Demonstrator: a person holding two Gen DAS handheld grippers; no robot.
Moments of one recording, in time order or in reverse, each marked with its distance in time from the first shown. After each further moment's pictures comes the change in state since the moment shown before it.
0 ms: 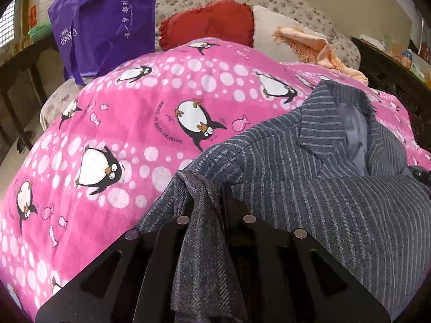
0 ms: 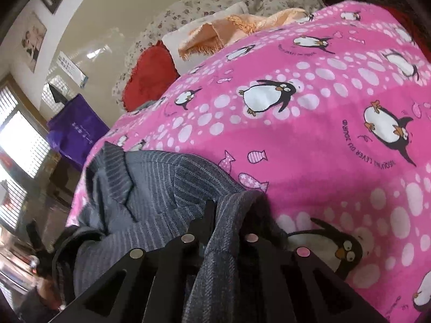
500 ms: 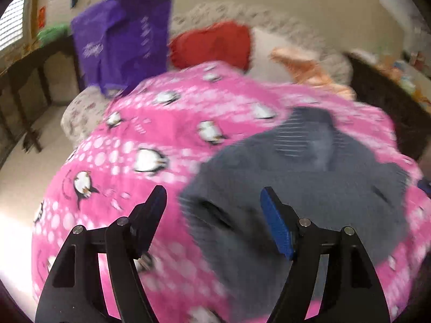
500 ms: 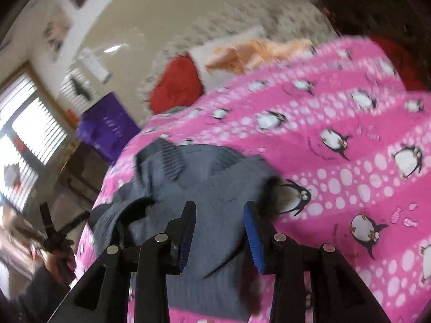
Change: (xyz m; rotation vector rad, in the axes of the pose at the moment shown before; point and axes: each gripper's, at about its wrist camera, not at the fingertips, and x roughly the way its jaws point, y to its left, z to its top) left arm -0.128 0.000 -0.017 0.008 -0.072 -0.046; right arm -0.144 0.048 -0.038 -0.139 -0.053 0.040
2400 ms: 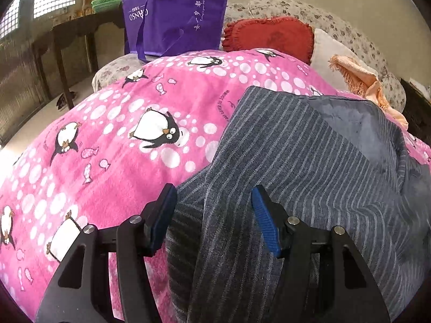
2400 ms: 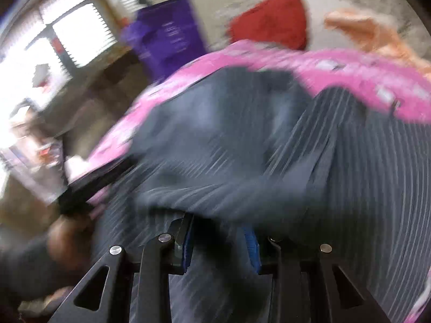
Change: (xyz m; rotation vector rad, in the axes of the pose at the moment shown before) left arm 0.108 0.005 -0.011 -0.255 0.019 0.268; right arm 0.208 0.121 0.017 -0.365 0.291 0.098
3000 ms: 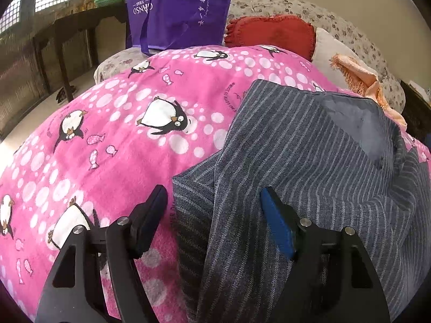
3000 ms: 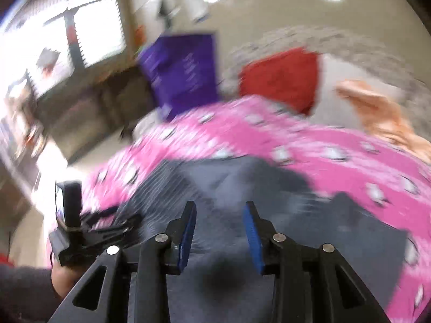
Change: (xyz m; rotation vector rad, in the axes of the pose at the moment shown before) left arm -0.003 0.011 -0.008 -0.027 0.017 -0.013; right arm -0.020 0.069 0.054 -0.214 -0.100 -0.041
